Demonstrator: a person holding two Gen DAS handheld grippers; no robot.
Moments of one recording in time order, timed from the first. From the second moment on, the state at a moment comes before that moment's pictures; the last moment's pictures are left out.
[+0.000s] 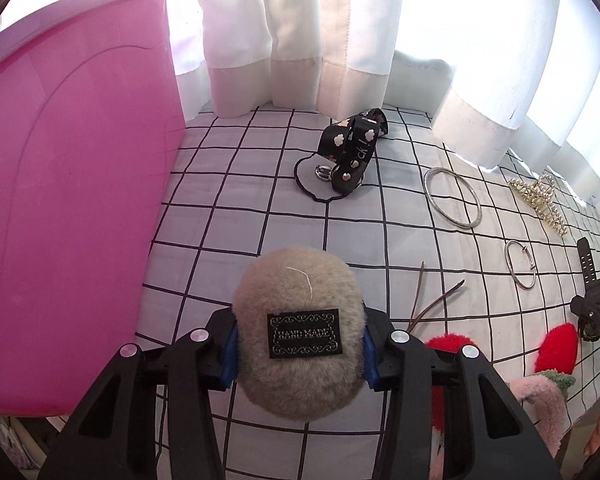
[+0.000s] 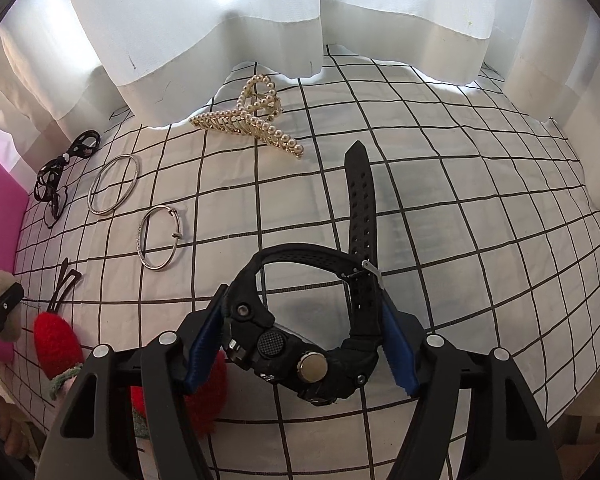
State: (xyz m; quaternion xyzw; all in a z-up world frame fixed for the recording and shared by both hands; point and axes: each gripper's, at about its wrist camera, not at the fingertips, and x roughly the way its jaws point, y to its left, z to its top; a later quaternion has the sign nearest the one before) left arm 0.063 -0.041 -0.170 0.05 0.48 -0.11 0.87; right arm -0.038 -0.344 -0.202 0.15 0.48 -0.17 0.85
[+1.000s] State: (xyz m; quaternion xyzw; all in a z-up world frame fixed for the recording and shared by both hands) left arm 0.037 -0.032 0.011 0.02 0.36 -0.13 0.92; right arm -0.014 -0.240 -0.055 0.07 0.38 -0.05 0.92
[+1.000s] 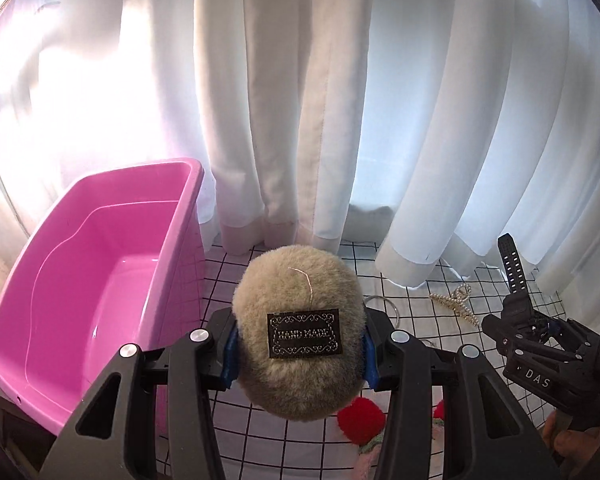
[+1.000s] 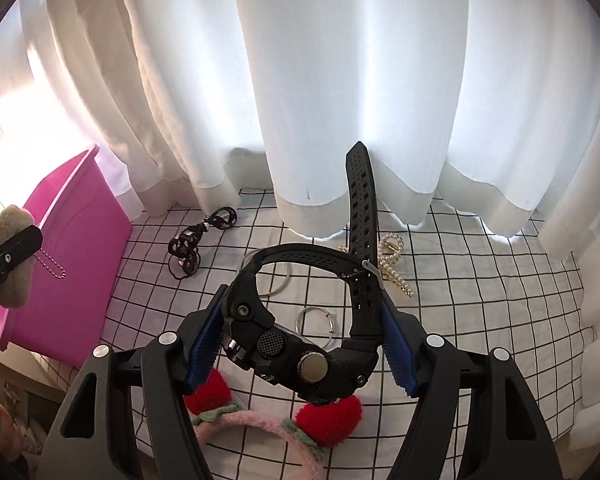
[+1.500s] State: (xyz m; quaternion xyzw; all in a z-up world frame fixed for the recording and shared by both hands) left arm 0.065 0.094 0.069 -0.01 0.32 0.00 0.95; right arm 0.058 -0.073 0.005 -0.01 0.33 0.12 0.94
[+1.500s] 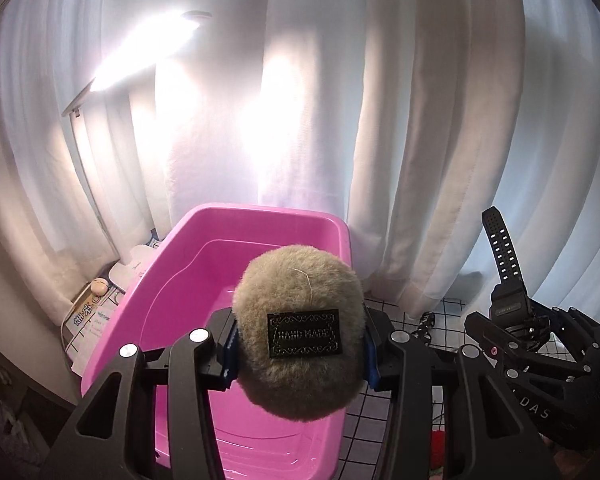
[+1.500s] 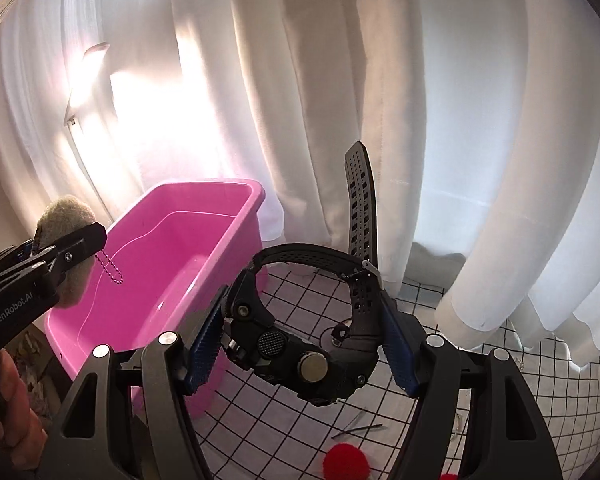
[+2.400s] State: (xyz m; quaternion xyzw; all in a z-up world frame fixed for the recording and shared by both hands) left arm 0.114 0.234 -0.017 -0.05 0.44 0.09 0.89; right arm 0.144 0.095 -0.062 -0.08 0.44 0.19 0.87
